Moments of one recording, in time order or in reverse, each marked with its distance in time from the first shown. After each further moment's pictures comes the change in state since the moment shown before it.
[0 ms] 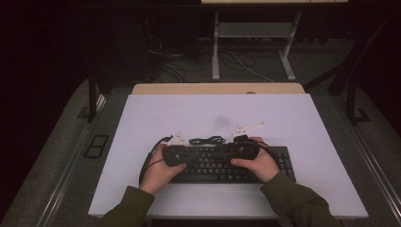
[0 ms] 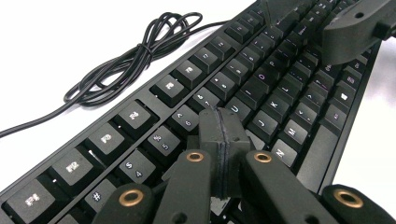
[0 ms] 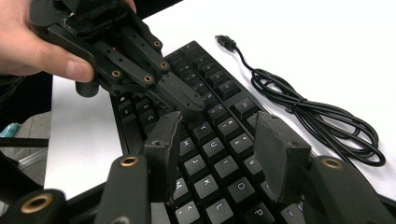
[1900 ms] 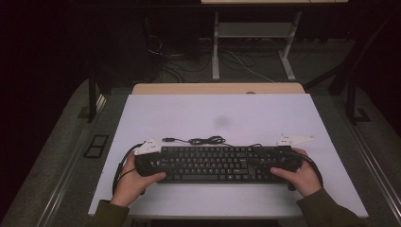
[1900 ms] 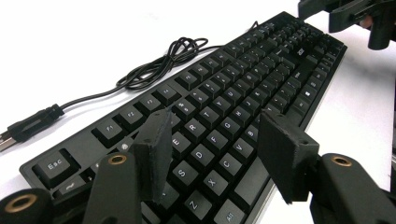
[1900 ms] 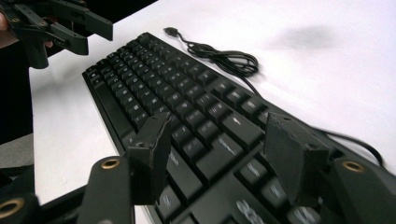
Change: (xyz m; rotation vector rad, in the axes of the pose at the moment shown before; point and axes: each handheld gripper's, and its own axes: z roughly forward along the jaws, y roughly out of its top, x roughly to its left) left arm 0.007 -0.036 -0.063 -0.165 0.004 -0.021; right arm -0.020 -0.066 -0.096 -0.095 -0.142 0.091
